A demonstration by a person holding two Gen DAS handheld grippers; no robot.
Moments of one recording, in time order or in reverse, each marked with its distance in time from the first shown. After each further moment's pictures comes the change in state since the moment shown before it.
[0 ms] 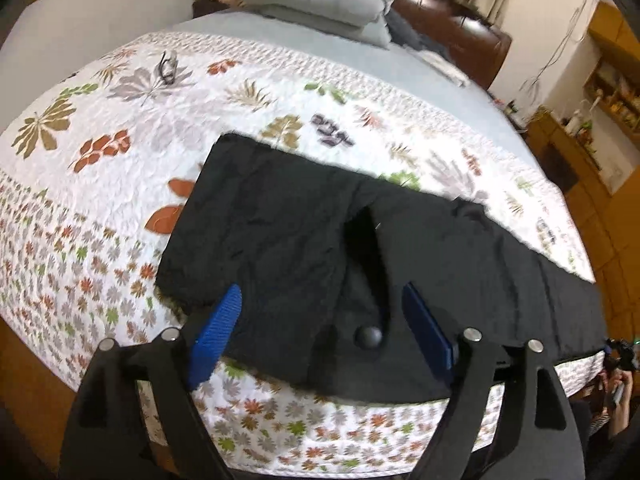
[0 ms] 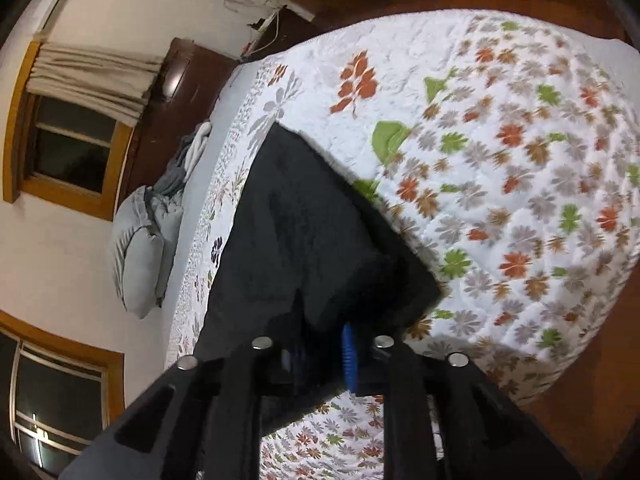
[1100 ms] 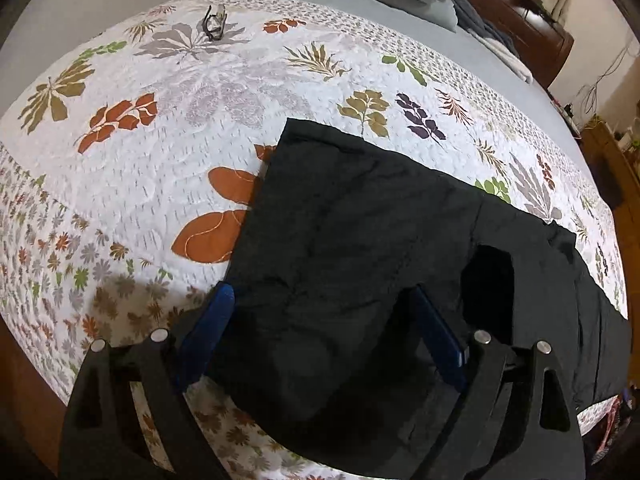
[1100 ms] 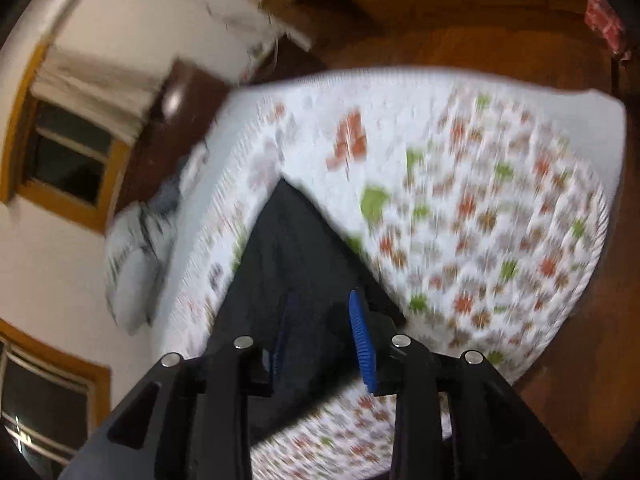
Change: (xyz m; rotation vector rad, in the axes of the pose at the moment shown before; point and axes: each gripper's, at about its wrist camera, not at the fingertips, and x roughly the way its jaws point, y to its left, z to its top) left arm 0.073 0.049 0.032 -0.097 0.125 0.181; right arm -0.014 0.010 0.003 -0.062 0.009 -0.092
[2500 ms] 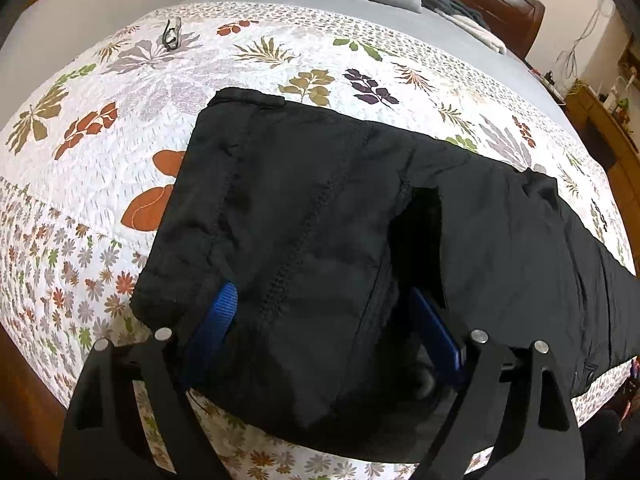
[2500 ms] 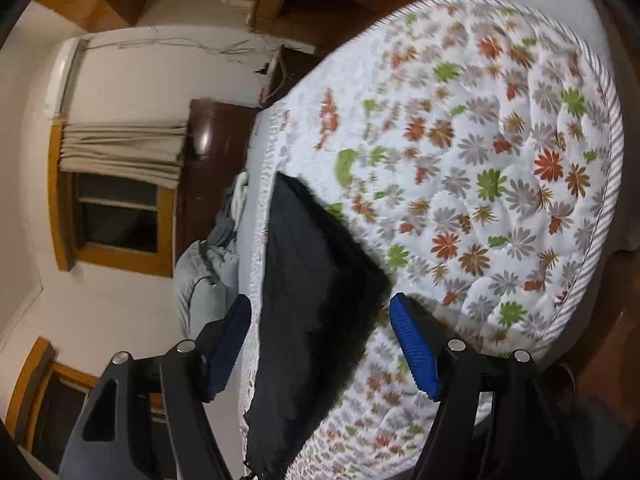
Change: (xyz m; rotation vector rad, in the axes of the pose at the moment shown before) left arm 0.002 -0.038 -0.030 0.117 -0.005 -0.005; right arm 0.016 -0.072 -0.032 0.279 -0.086 0.341
